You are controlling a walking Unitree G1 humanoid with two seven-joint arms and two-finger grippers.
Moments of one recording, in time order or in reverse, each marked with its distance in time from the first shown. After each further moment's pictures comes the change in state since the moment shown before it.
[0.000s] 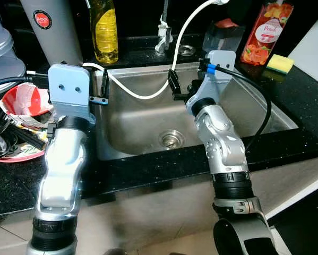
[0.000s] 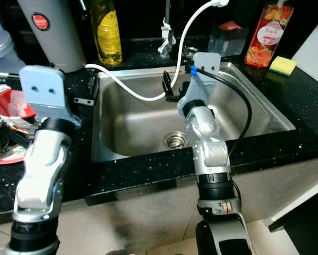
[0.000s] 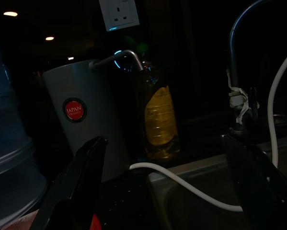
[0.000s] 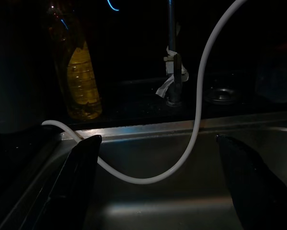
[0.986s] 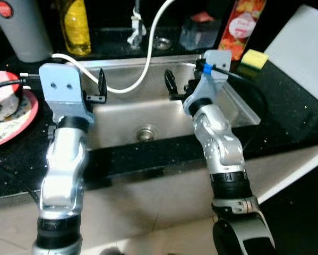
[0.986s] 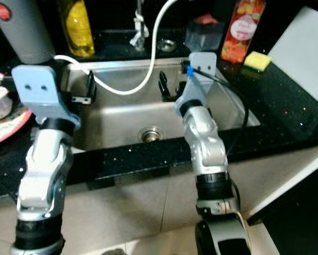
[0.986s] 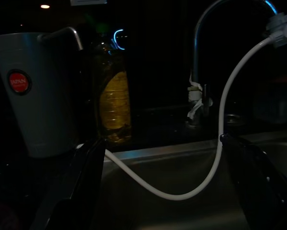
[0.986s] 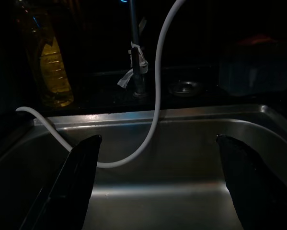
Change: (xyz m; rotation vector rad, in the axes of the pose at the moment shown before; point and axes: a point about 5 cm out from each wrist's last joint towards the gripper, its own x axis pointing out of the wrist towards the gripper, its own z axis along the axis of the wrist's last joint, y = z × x) left arm 0.001 0.001 -0.006 -0.114 0.047 0.053; right arm 0.001 0.009 -0.002 -0.002 0.002 0.054
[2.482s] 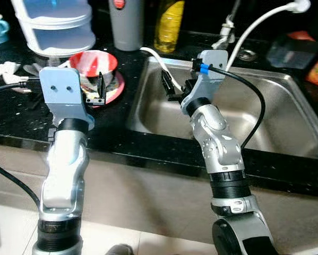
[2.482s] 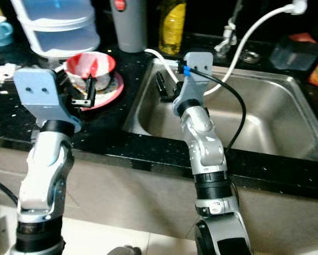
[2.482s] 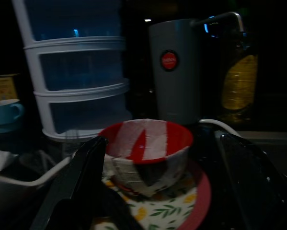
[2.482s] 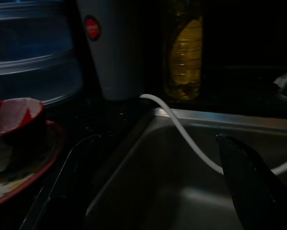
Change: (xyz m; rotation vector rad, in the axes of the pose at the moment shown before) left arm -0.003 -0.003 -0.004 -0.003 0.030 -0.002; right arm 0.001 -0.002 0.000 0.008 0.002 -0.019
